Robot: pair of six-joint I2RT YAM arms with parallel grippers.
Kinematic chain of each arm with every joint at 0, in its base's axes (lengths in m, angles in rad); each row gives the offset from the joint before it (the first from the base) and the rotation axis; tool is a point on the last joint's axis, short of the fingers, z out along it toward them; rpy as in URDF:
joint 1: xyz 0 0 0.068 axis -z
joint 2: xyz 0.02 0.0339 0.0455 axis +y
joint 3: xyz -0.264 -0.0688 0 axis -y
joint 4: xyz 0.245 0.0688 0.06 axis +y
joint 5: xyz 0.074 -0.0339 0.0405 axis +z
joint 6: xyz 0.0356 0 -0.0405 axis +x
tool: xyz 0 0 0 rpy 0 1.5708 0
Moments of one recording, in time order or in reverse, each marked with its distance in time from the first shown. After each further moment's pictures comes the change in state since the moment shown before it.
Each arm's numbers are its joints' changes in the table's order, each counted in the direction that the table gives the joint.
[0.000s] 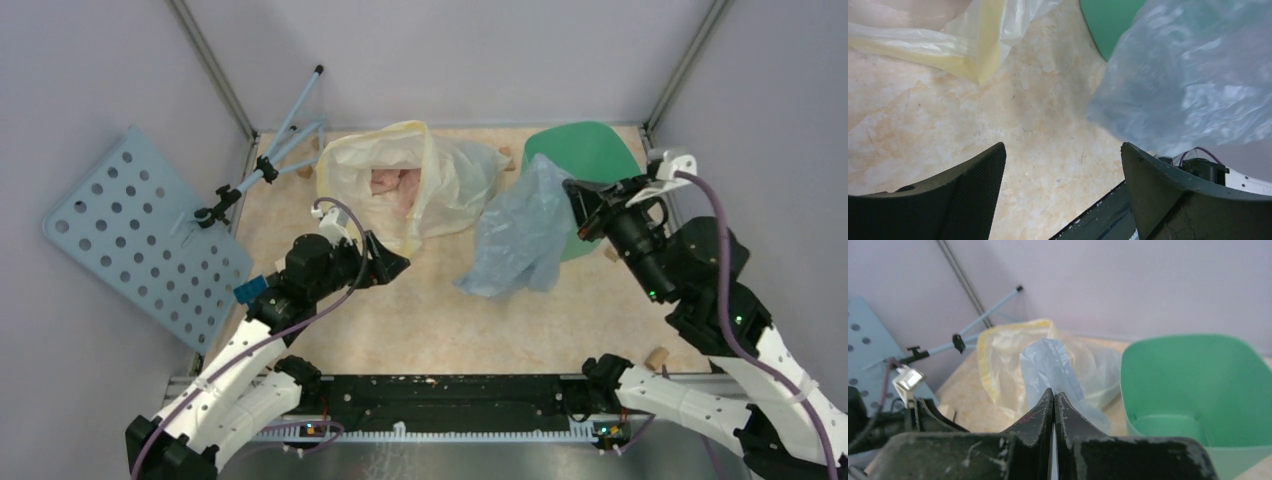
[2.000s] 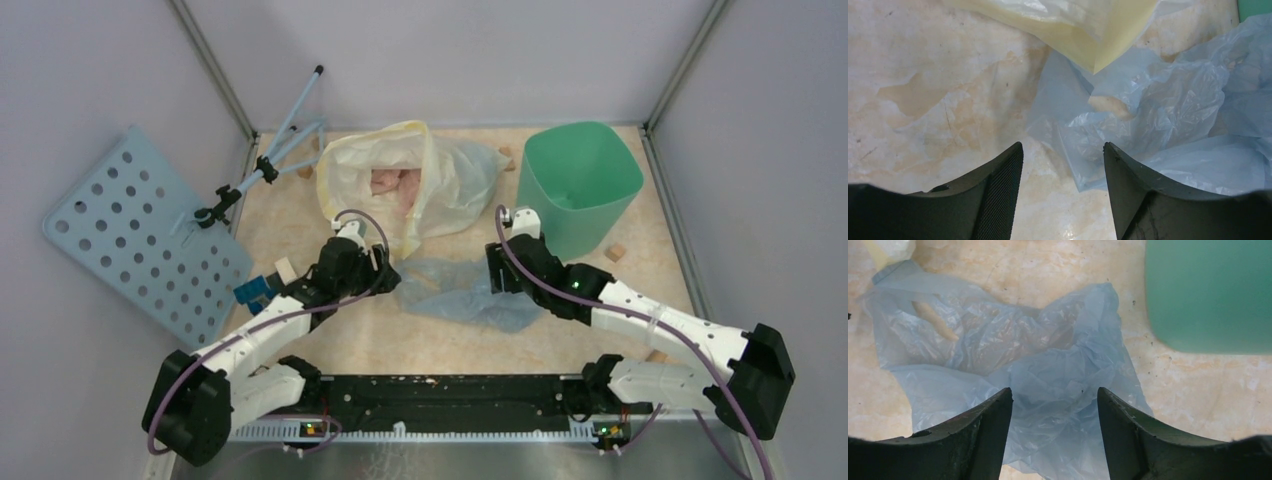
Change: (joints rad) left arm 0.000 0.304 -0.105 -0.105 0.161 0.107; right arm -0.040 0.368 -0.377 0.075 -0.010 0.240
